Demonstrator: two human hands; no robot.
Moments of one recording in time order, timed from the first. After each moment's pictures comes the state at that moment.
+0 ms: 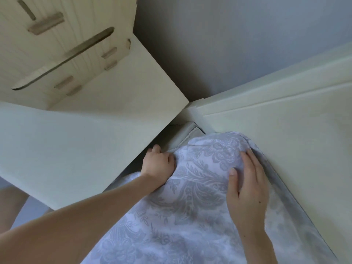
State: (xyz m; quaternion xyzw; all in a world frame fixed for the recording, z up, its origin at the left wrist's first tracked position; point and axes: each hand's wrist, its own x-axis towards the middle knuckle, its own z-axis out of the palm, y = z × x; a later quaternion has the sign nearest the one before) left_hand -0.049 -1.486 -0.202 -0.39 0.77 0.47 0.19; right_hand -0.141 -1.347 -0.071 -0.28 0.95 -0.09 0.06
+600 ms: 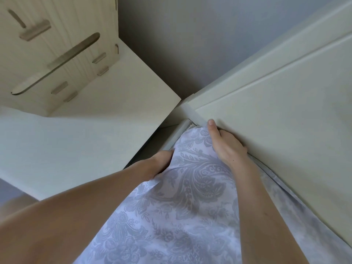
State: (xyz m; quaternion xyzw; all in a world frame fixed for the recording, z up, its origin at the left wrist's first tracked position) left_hand -0.063 -1.496 -0.192 -0.42 0.34 0.78 0.32; right_hand -0.196 -1.405 -0.095 -0.10 0.93 0.04 0.34
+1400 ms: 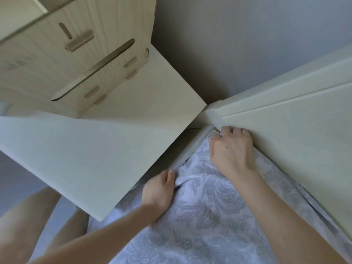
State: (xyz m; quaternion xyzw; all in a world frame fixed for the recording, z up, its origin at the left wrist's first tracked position) left_hand 0.011 -1.485 -0.174 -0.48 0.62 0.59 0.17; right_hand -0.169 -1.447 -0.114 -0.48 0.83 0.28 0.05
